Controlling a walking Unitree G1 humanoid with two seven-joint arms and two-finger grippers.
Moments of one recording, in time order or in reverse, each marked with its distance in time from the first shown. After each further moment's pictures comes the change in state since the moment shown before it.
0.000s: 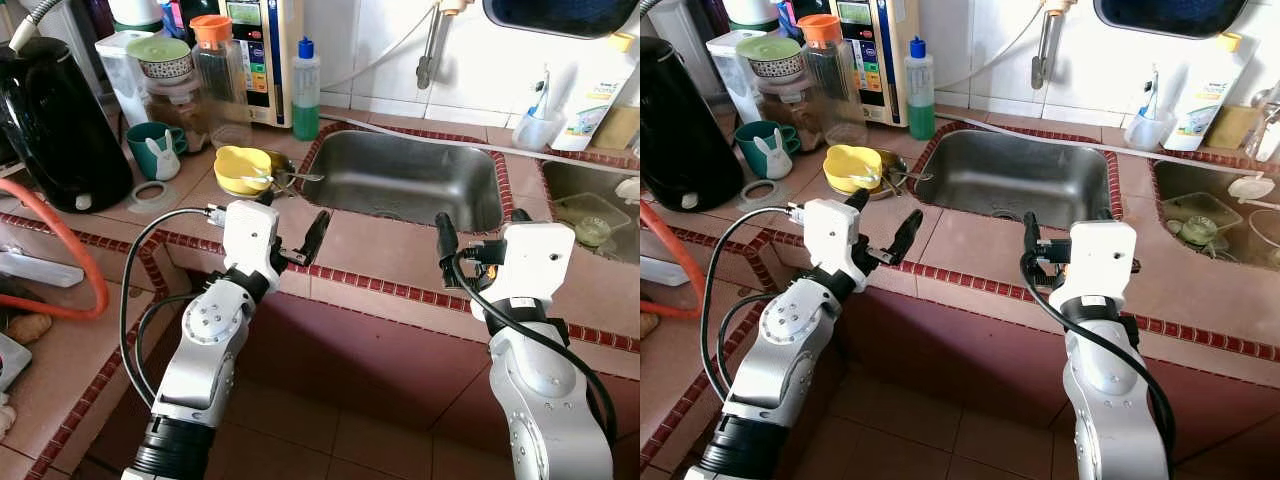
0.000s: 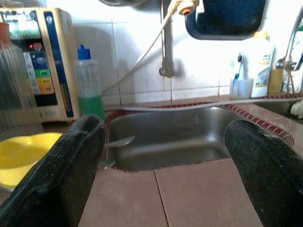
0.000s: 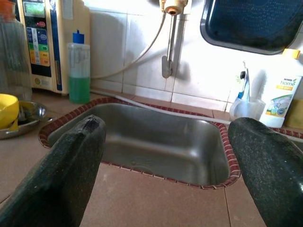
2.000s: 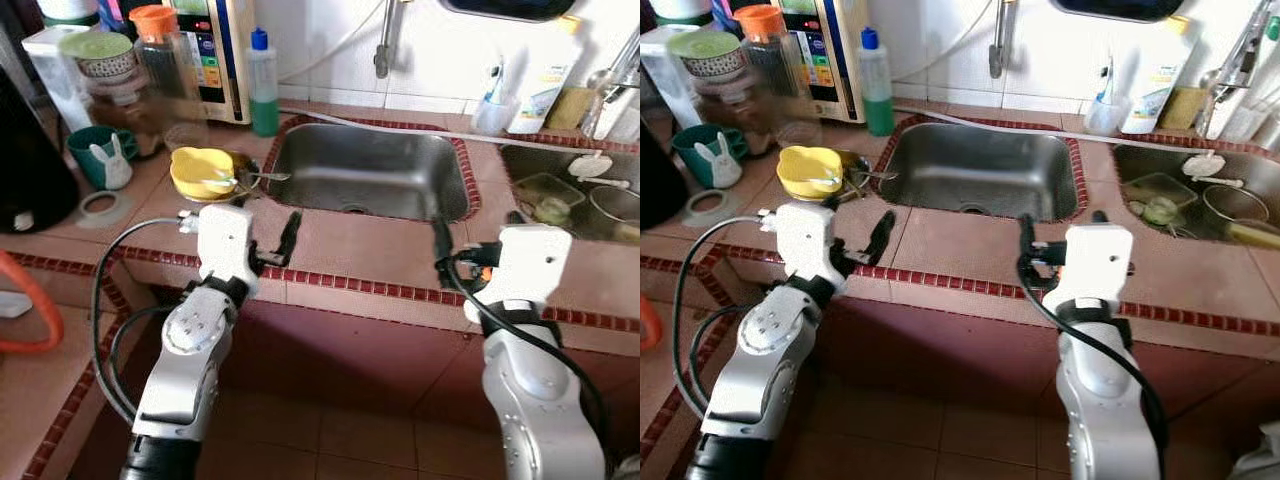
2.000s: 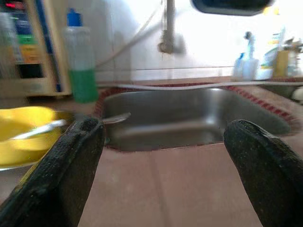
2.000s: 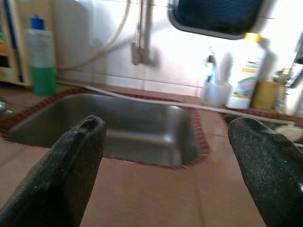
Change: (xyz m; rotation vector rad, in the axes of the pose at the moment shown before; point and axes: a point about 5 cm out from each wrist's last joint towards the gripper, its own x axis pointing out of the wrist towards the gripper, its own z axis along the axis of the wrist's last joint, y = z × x) left arm -0.018 0.012 -0.005 -0.006 0.079 0.139; right arm -0.002 0.006 -0.002 0.024 0.007 0.011
